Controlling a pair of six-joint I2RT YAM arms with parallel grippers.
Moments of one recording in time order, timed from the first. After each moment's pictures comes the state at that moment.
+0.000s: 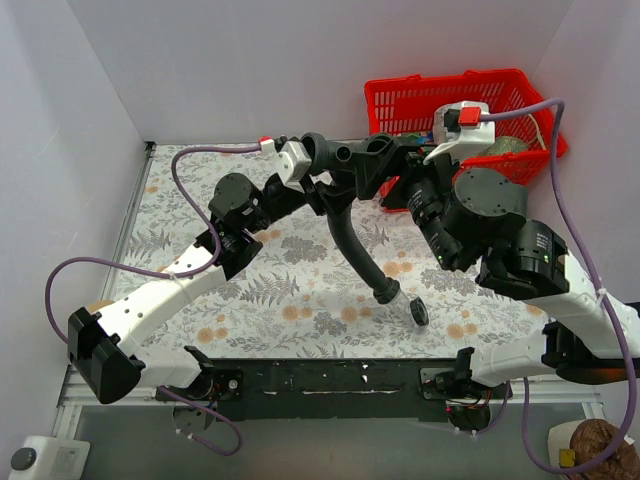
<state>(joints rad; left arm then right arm) -0.77 1.26 1.17 0.47 0.40 -0.04 1.32 1.29 1.93 -0.63 0.97 0.38</state>
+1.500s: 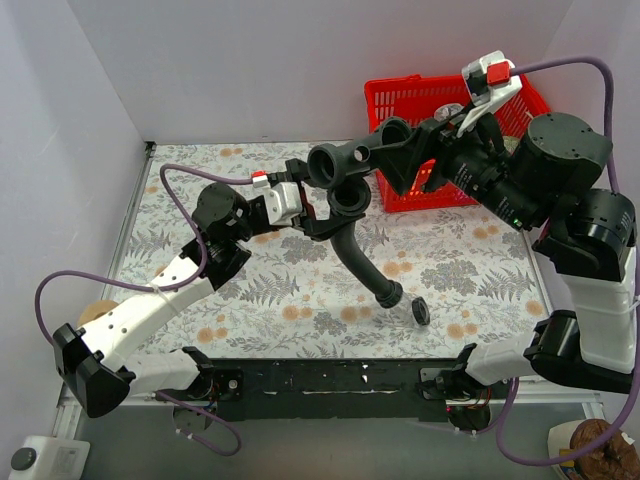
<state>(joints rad) -0.77 1.17 1.14 0.48 0.66 0.16 1.02 1.36 2.35 -0.99 0.27 0.20</state>
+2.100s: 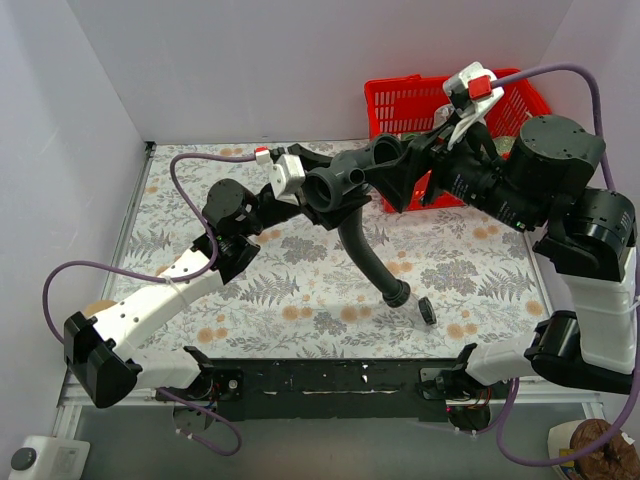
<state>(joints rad) -0.78 1.23 1.15 0.55 0.52 -0.05 1.01 1.34 2.31 -1.03 0.12 0.14</state>
